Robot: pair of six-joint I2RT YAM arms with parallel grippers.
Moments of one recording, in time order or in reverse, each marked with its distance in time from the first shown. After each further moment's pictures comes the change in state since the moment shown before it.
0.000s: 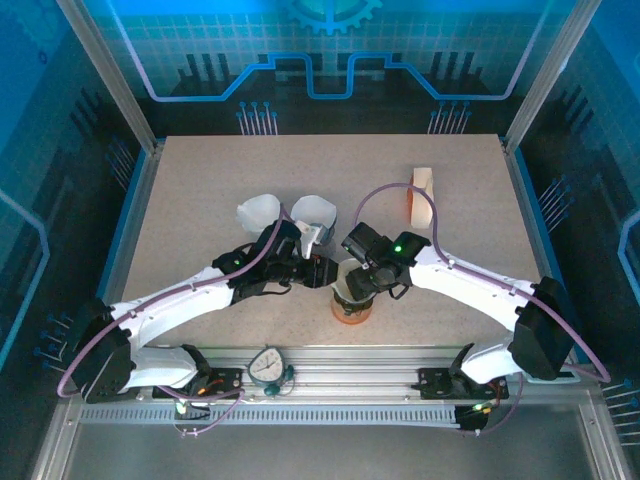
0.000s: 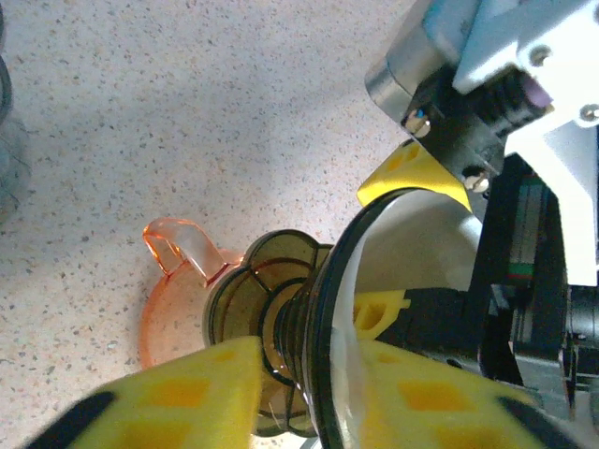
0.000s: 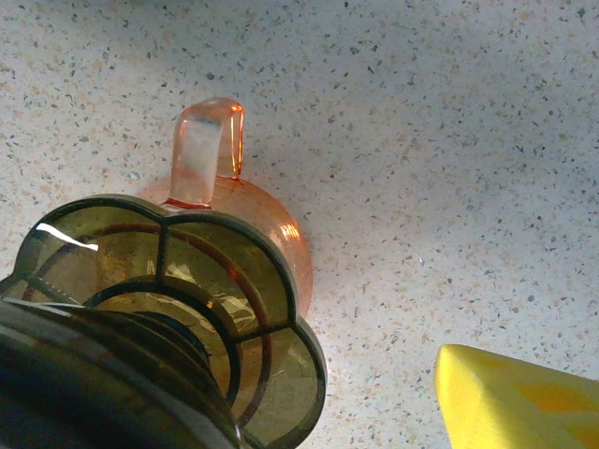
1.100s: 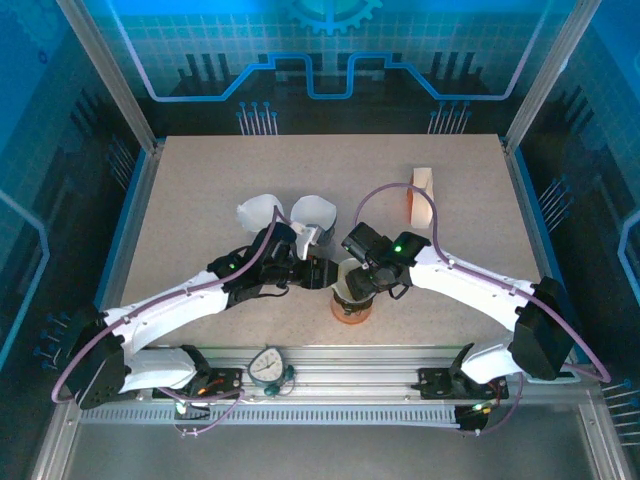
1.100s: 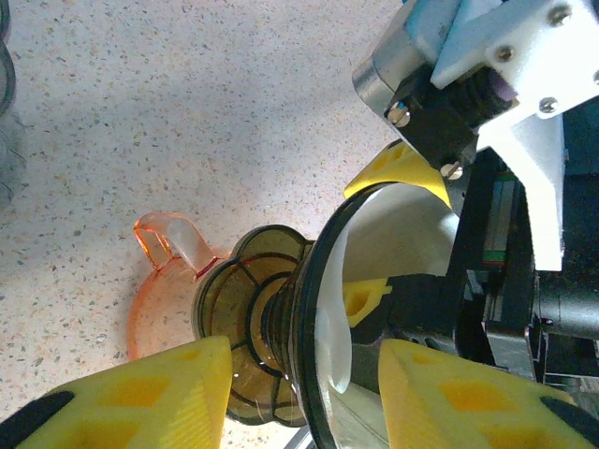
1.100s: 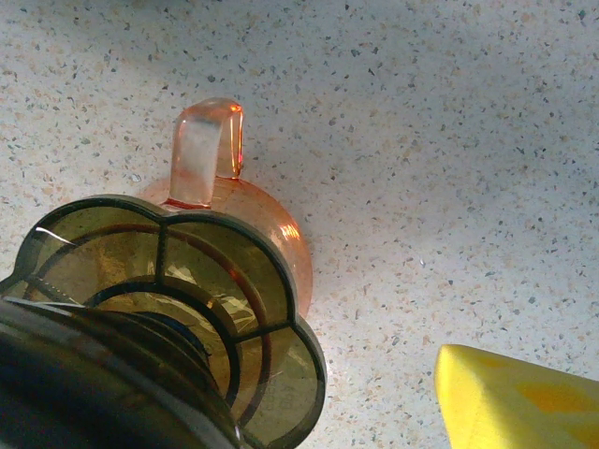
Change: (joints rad) left arm 0.000 -0.043 -0.032 0.021 0.003 -0.039; right arm 0.000 0.000 -0.001 0.004 0.000 0.001
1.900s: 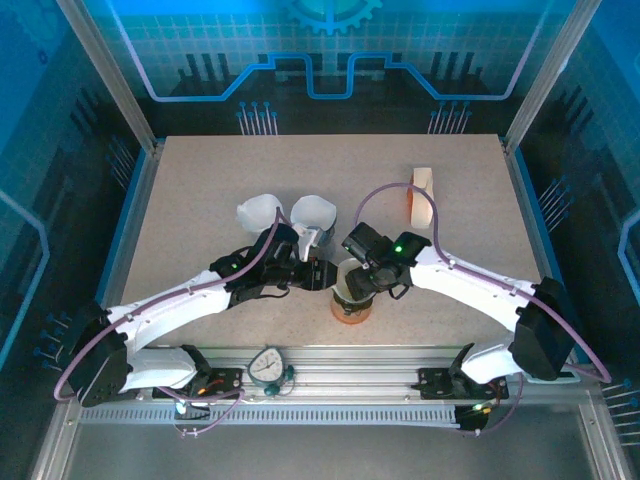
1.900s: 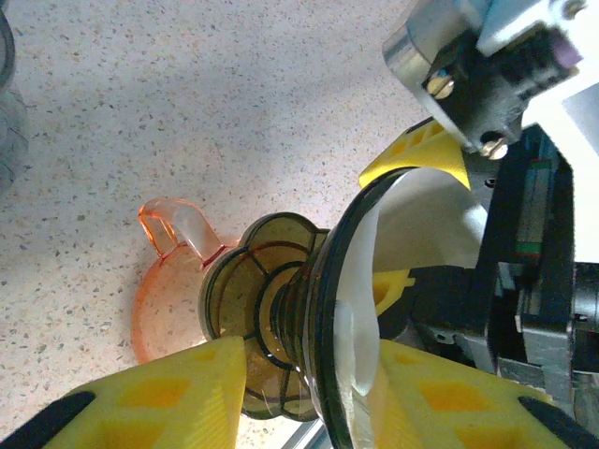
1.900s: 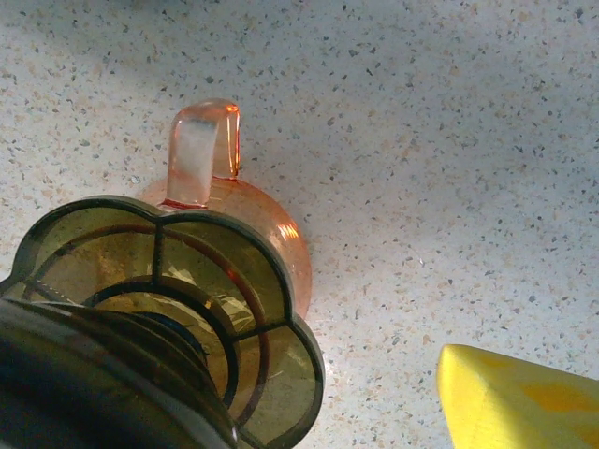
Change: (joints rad) left arm -0.006 0.017 0.000 -0.015 0.000 -0.003; right arm -0.001 -0.008 -0.001 0.002 0.001 0.007
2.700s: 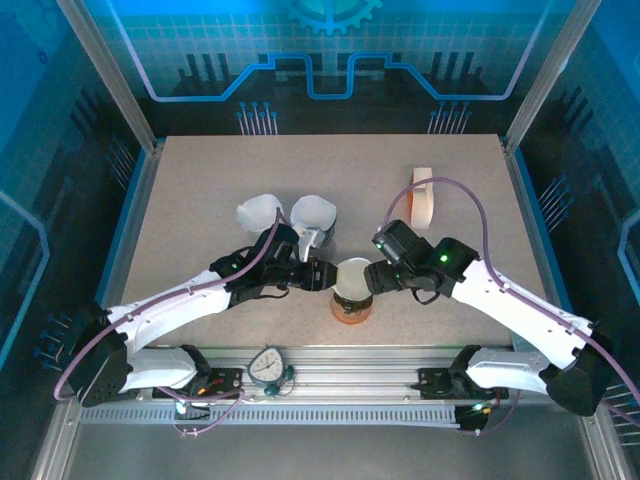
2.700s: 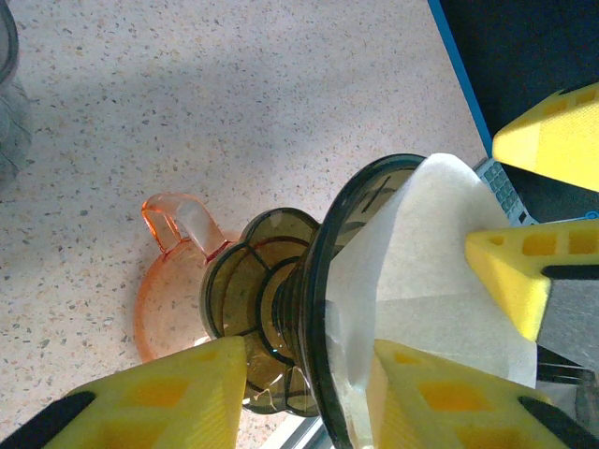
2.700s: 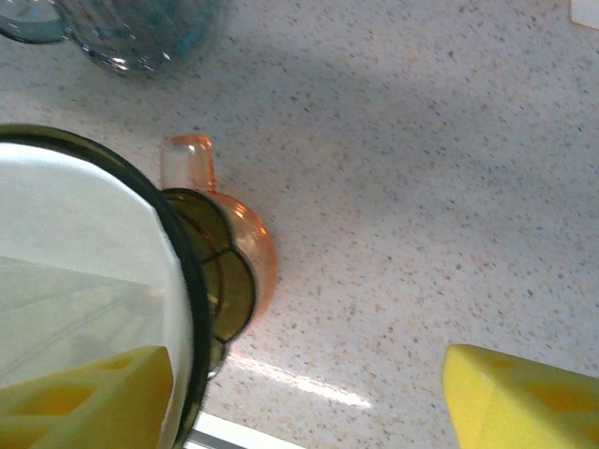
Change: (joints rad) left arm 0.000 0.000 0.000 -0.007 0.000 0.000; right arm -0.040 -0.253 -0.014 -0.097 0.038 0.053
